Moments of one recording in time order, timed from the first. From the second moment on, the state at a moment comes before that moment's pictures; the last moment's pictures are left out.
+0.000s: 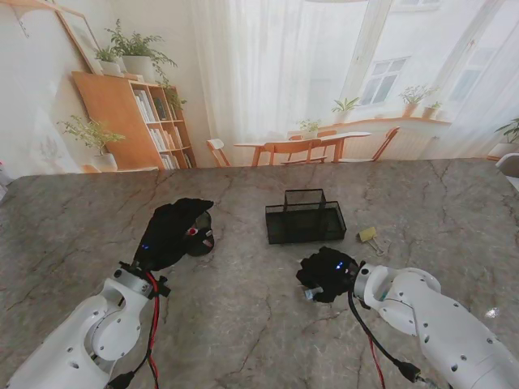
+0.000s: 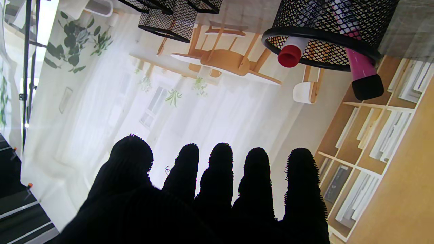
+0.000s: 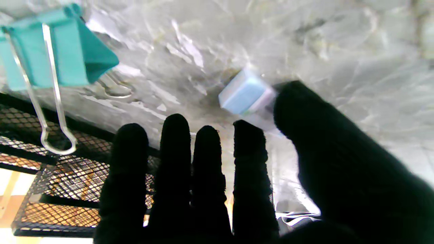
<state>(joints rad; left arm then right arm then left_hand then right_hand) 1.62 -1.11 -1.24 -1.57 0.90 -0.30 0.40 -1.39 -0.96 1.04 -1.40 -1.28 -0.48 -0.01 0.84 0.09 -0.03 0.11 0.38 0.15 0.13 0.58 0.45 0.16 0.10 0.39 0.34 0.17 0.15 0.40 0.06 0.27 0.63 0.66 0.62 -0.71 0.84 -0.16 0.63 -0.02 1.17 0.78 0.64 0.11 0.98 0.86 0.64 0.08 0.94 0.54 0.40 0.24 1.38 0.51</state>
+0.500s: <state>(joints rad) 1.63 -1.11 -1.25 -1.58 0.91 -0.29 0.41 -1.40 -0.97 1.02 -1.40 -1.23 -0.47 -0.01 0.84 0.09 -0.03 0.11 0.39 0.15 0.13 0.58 0.46 0.16 0.10 0.39 0.35 0.17 0.15 0.42 0.06 0.27 0.63 0.66 0.69 -0.71 0.89 -0.16 0.68 -0.25 1.39 0.97 0.94 0.06 0.75 0.73 1.04 0.06 0.74 0.40 0.88 0.13 1.34 0.27</state>
